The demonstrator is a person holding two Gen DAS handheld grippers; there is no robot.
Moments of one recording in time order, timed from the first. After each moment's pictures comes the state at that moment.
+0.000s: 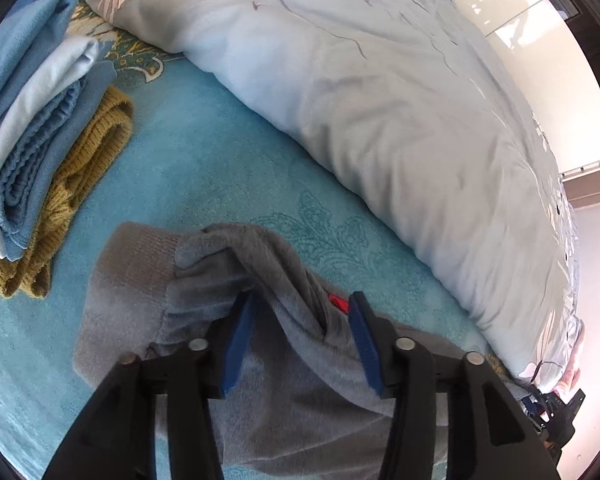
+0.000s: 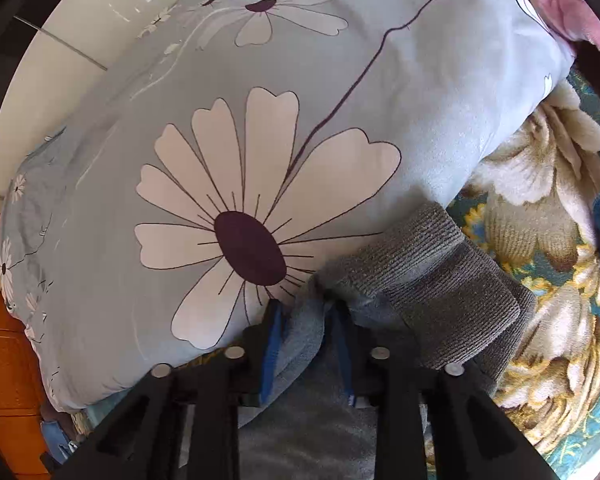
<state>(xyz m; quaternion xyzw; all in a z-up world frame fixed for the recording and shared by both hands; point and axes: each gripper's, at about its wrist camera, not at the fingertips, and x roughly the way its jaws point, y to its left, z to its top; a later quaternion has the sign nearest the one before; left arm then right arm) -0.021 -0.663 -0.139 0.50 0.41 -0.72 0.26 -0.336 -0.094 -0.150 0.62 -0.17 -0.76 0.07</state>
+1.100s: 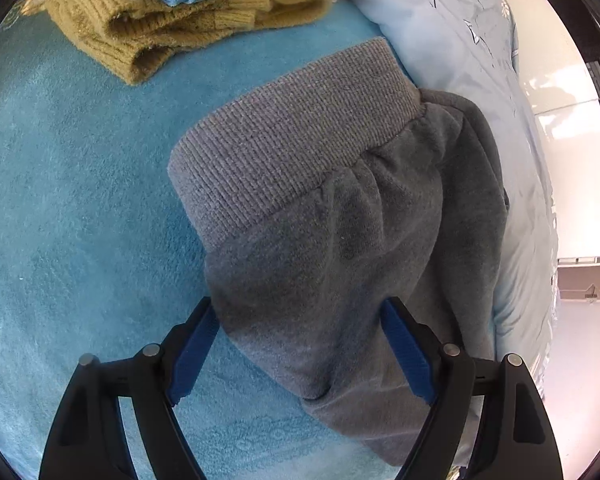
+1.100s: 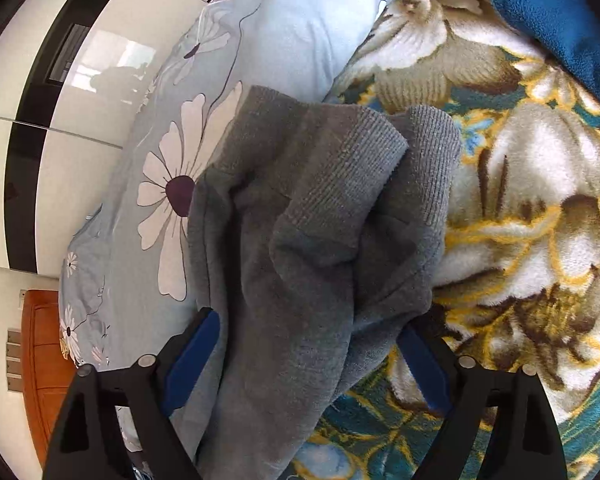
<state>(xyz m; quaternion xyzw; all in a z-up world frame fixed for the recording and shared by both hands) 0.112 -0.633 -0.214 0.40 0.56 -0.64 0.33 -0.252 -0.024 -0.198 0.55 -0.36 -0.75 0.06</state>
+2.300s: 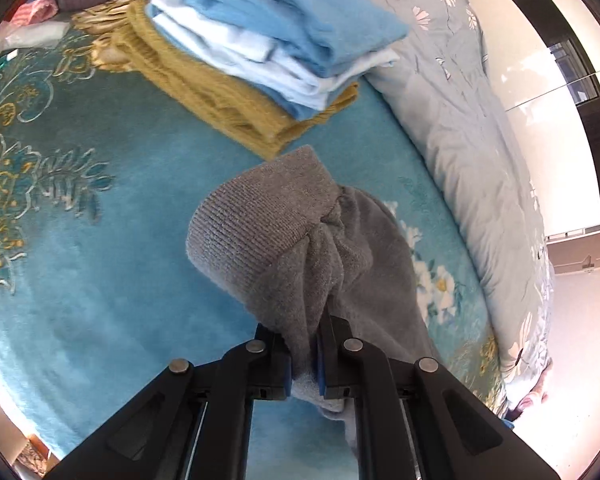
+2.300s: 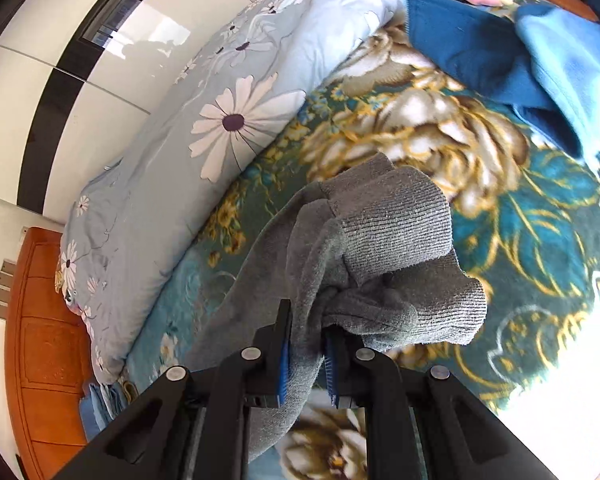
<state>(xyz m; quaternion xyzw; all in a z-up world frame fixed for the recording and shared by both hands) 0.285 -0.646 -0.136 0.42 0.51 -0.68 0.32 -0.060 0.011 -0.119 0.55 -0.29 -0.78 0.09</state>
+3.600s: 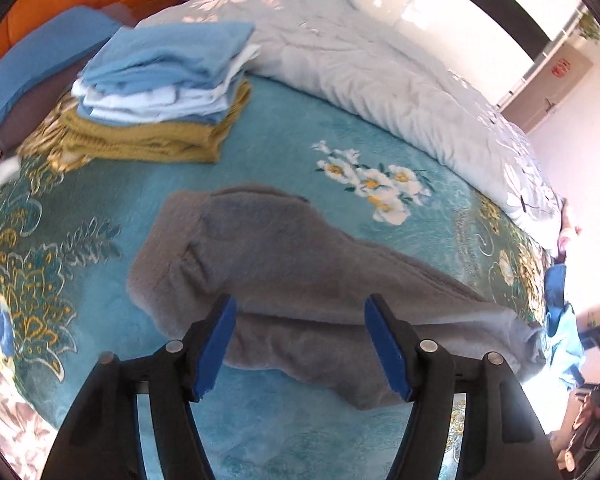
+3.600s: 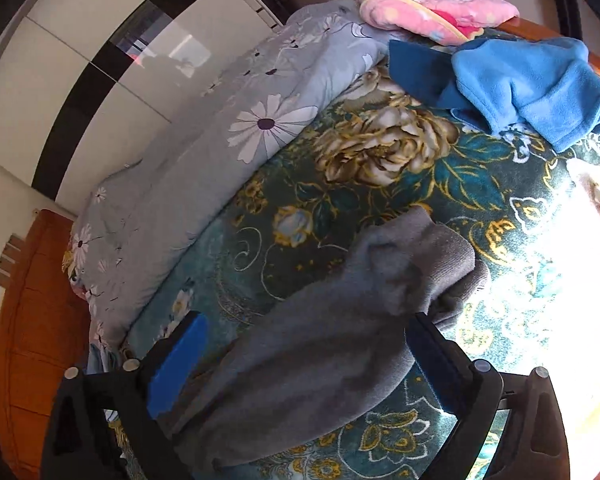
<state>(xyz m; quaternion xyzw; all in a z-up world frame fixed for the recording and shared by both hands) 0.288 -0.544 -0.071 0.47 0.27 -0.82 0.17 0.074 0.001 -0.038 0.48 -0.26 -0.83 0.11</state>
